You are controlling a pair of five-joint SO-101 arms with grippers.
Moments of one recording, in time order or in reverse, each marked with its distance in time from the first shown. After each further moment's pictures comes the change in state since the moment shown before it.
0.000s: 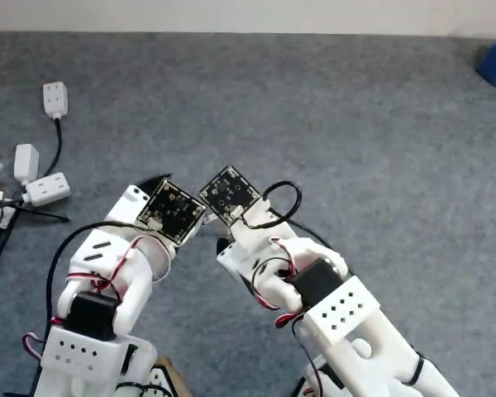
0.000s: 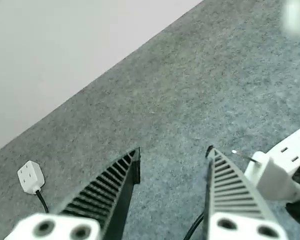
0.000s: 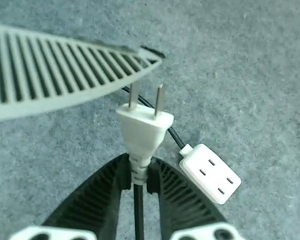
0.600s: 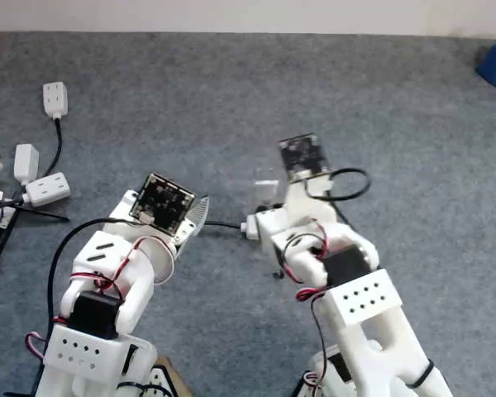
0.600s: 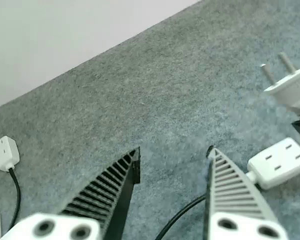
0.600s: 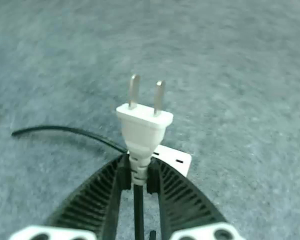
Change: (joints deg) left arm 0.1 -0.1 1.8 -0.4 9.3; right arm 15.6 -0.1 0.8 -2.1 -15.6
